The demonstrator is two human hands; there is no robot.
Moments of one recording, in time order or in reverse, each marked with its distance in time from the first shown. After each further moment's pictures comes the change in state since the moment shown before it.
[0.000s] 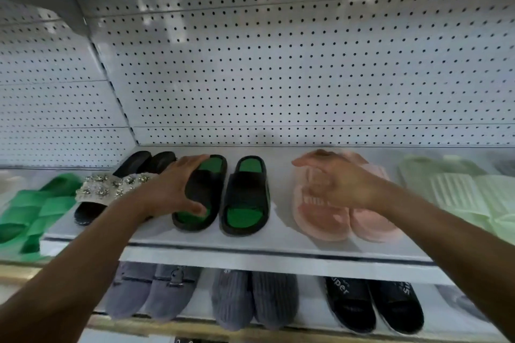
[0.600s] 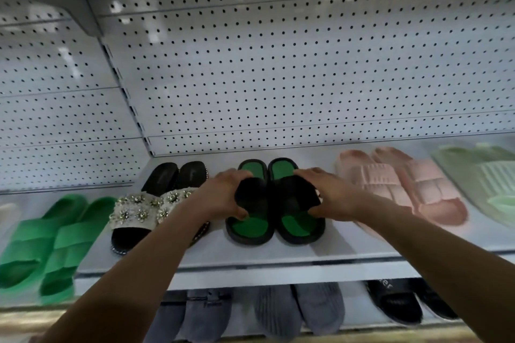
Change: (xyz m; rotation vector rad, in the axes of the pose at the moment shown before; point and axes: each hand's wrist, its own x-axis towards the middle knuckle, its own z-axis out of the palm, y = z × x) left_hand 0.041 -0.057 -0.009 0.088 -0.027 0.216; right_hand 0.077 -0.080 0.085 -0.086 -0.107 0.195
